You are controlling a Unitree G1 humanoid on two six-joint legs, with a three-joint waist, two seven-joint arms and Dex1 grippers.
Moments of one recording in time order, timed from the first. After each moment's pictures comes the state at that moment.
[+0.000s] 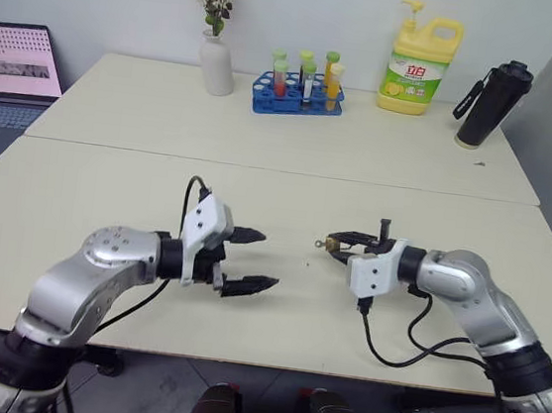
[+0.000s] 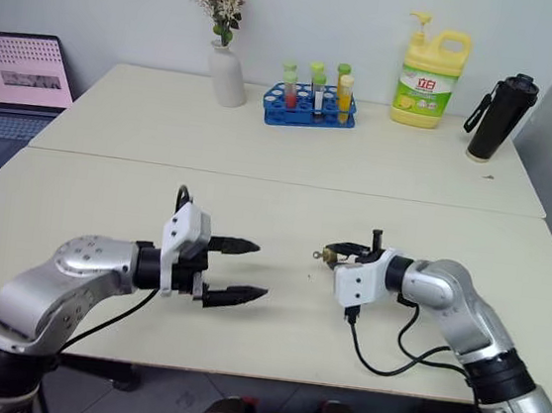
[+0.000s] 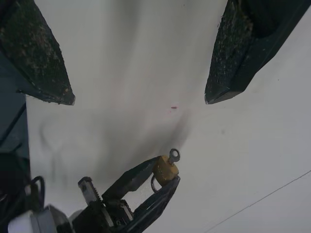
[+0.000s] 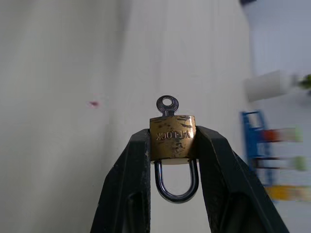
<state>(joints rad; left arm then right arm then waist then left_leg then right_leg) -0.35 0.70 -0.04 -0.37 -0.59 0.72 -0.97 -0.45 -0.70 0.31 -0.07 -0.45 -0.43 0.66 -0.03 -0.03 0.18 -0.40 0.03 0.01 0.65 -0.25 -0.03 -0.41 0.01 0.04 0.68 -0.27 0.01</state>
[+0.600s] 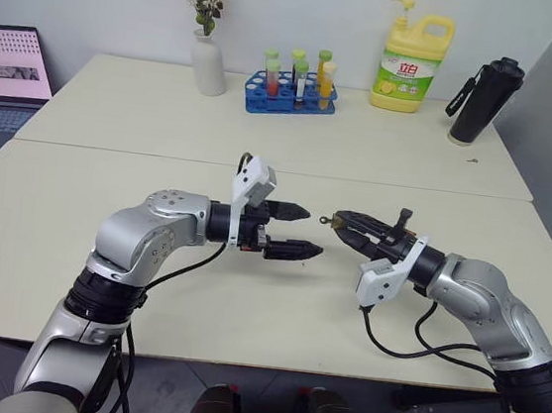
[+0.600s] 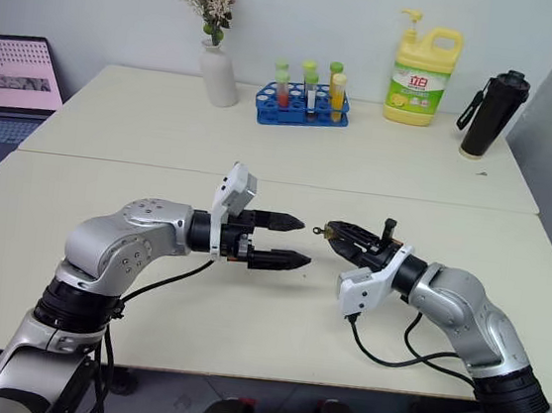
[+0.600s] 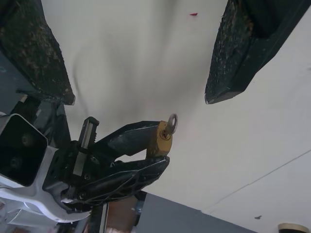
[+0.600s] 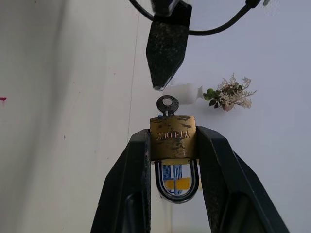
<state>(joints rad) -0.64 0.52 -0.15 -0.10 -0.58 0.76 -0.99 -0.37 -0.68 0.22 -0.17 -0.53 -0.51 0.48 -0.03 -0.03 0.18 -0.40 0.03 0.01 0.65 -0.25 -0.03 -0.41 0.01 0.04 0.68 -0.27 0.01</state>
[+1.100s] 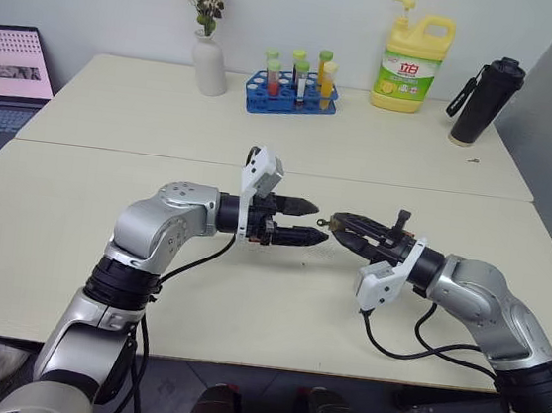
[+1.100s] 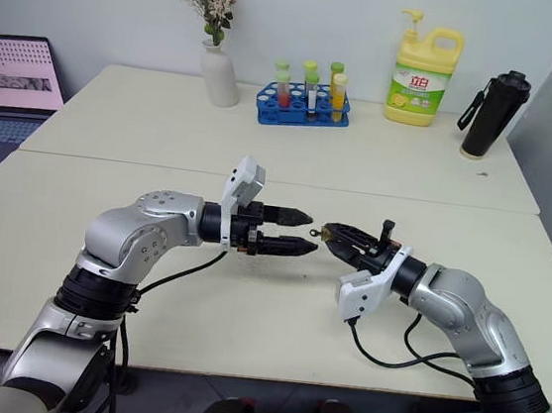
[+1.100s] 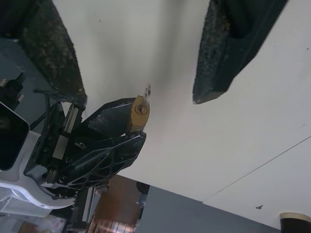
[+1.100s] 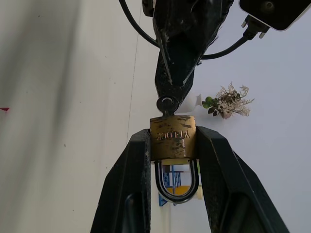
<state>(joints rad) -0.69 0.49 -0.16 -0.02 -0.55 0.73 -1.05 -0.37 -0.68 0.22 -0.16 -0.53 -0.54 0.48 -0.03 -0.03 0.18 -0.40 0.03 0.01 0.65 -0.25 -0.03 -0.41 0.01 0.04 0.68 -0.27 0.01</state>
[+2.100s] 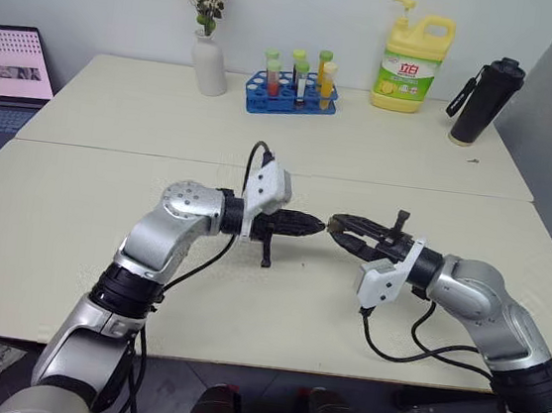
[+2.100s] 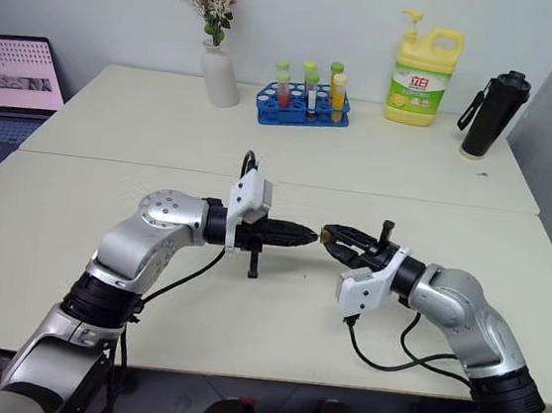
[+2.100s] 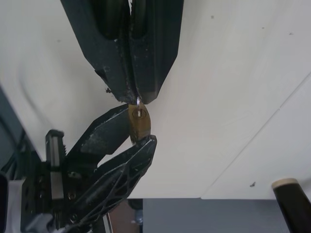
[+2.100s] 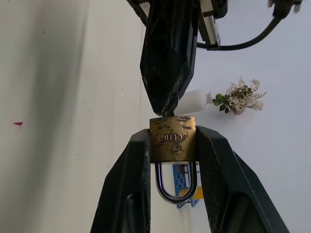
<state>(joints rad) -0.63 0.49 -0.24 -0.01 -0.28 0.28 -1.08 -0.36 -0.66 0.22 -0.16 -0.43 -0.49 0.55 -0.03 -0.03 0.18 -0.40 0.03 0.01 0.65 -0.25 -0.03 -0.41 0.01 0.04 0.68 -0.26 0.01</state>
